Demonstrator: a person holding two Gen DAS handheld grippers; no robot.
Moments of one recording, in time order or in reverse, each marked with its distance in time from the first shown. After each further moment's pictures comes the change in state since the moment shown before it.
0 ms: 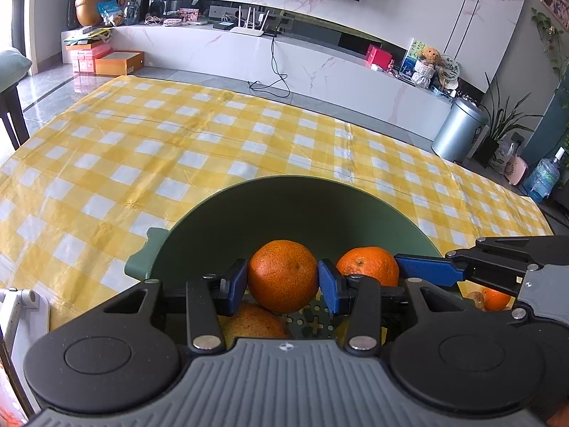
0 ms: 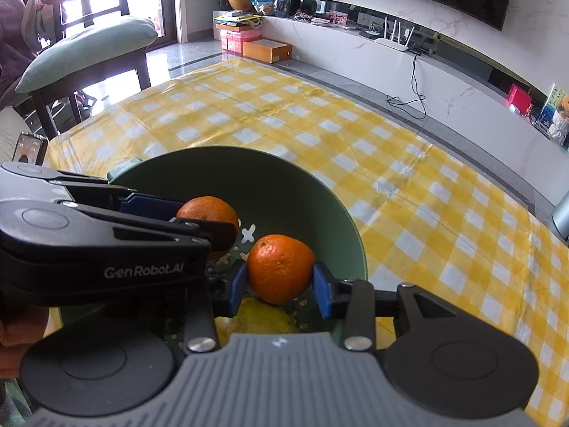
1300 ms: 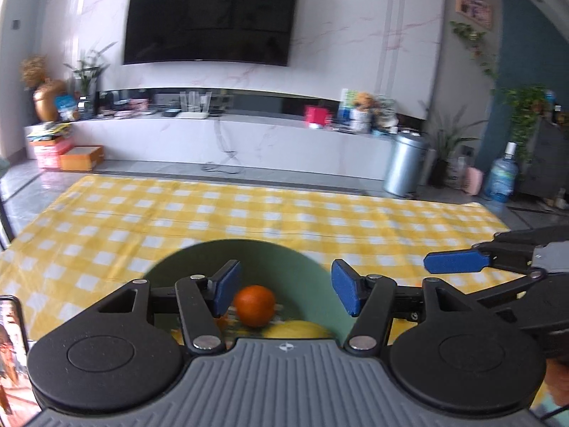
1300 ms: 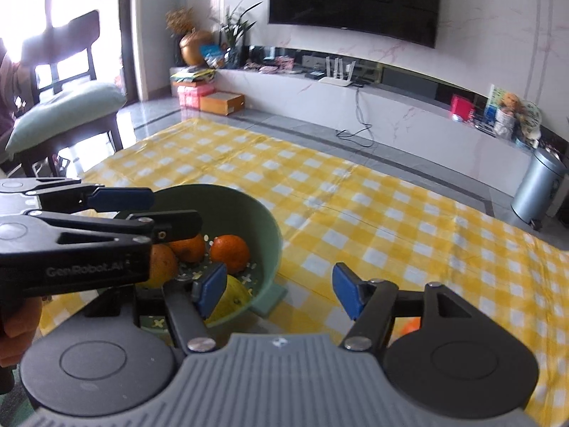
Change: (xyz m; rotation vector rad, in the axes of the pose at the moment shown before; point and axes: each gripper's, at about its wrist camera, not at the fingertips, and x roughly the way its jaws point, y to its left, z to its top) left arm -0.080 -0.056 -0.024 0.214 -0.253 -0.121; right arm -0.117 -0.025 -0.055 0.165 -0.187 -0.110
